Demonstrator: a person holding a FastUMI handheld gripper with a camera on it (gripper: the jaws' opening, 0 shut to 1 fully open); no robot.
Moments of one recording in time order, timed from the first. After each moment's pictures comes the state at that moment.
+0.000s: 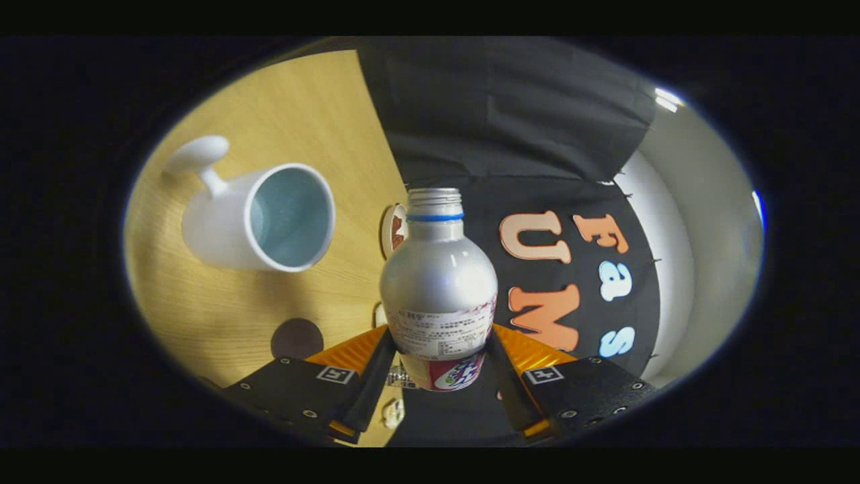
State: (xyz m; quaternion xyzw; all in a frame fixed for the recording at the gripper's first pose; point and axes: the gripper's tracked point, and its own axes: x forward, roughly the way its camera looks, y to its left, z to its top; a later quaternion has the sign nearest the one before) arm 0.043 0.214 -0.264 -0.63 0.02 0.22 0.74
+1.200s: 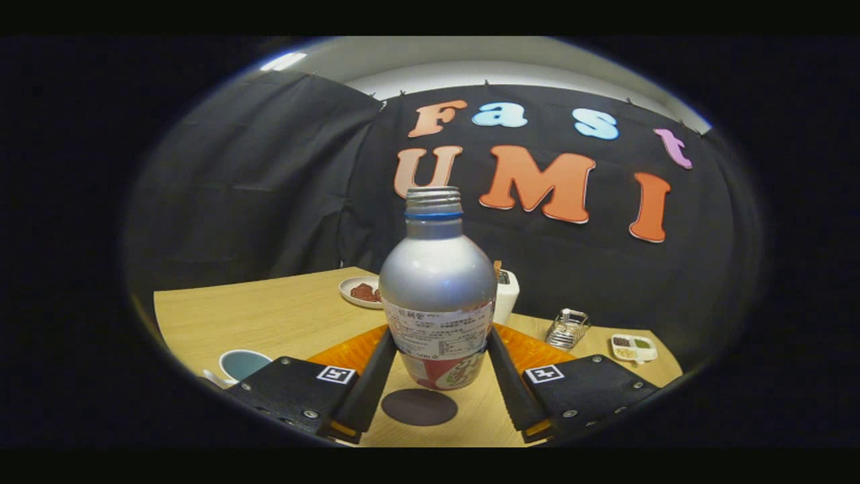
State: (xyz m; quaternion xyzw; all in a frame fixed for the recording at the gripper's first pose) arm 0.082 0.165 -0.276 -0.06 0.20 0.16 0.97
